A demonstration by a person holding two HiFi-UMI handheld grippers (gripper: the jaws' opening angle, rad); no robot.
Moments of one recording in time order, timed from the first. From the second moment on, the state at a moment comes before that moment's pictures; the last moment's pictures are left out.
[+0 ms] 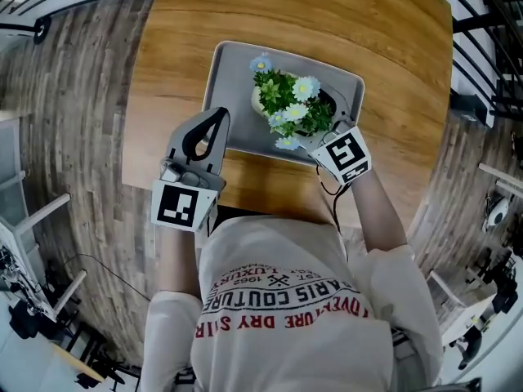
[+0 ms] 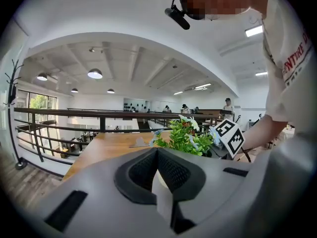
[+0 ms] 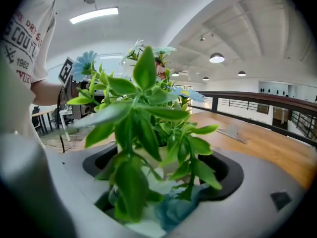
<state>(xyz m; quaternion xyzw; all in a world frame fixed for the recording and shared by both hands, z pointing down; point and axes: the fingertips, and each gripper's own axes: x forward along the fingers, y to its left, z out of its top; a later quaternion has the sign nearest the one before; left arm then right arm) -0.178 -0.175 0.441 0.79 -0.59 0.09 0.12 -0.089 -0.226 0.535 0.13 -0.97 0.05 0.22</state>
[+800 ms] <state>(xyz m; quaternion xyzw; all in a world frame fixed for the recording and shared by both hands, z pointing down) -0.178 -0.180 0.481 0.77 -0.61 0.11 0.16 -0.100 -0.223 0.584 0.06 -0.97 0.07 0.24</state>
